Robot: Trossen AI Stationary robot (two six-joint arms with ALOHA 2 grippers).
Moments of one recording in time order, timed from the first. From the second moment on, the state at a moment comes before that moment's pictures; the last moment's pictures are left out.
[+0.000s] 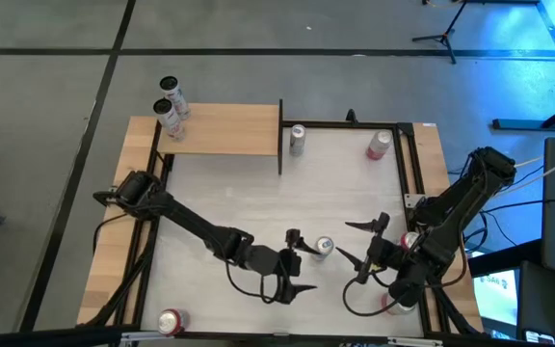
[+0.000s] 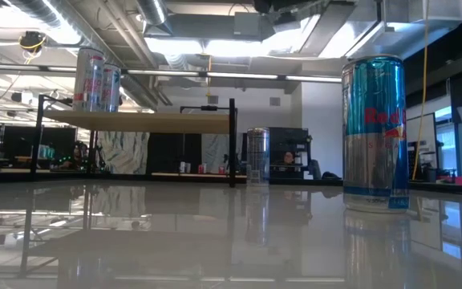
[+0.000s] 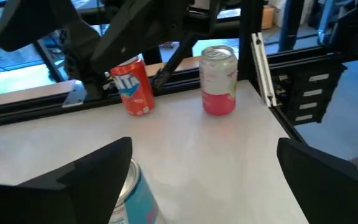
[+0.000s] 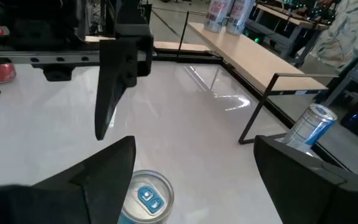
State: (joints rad) left arm -0.43 1.94 1.34 0.29 -0.35 0.01; right arm 0.90 1.32 0.95 -0.54 1.17 0.69
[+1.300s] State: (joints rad) left arm -0.25 2.12 1.68 -0.21 -0.30 -0.25; right arm 0.90 1.32 0.95 -0.47 1.16 0.52
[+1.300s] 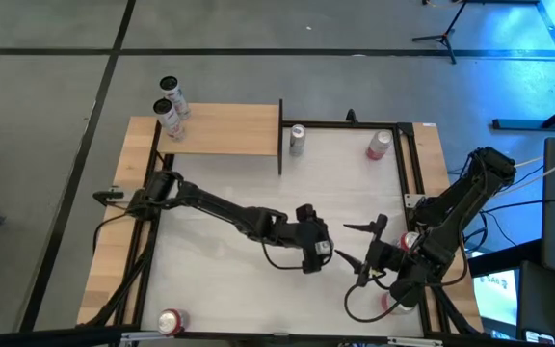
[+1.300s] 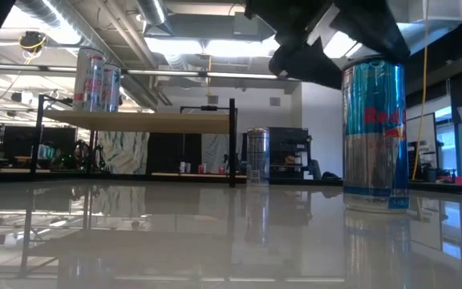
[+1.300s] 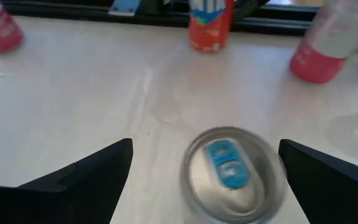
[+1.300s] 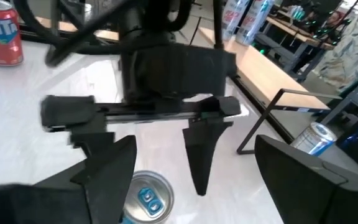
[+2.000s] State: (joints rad) left arm -0.26 2.16 1.68 -0.17 -0.27 -0.17; right arm 0.90 1.32 0.95 -0.48 1.15 0.52
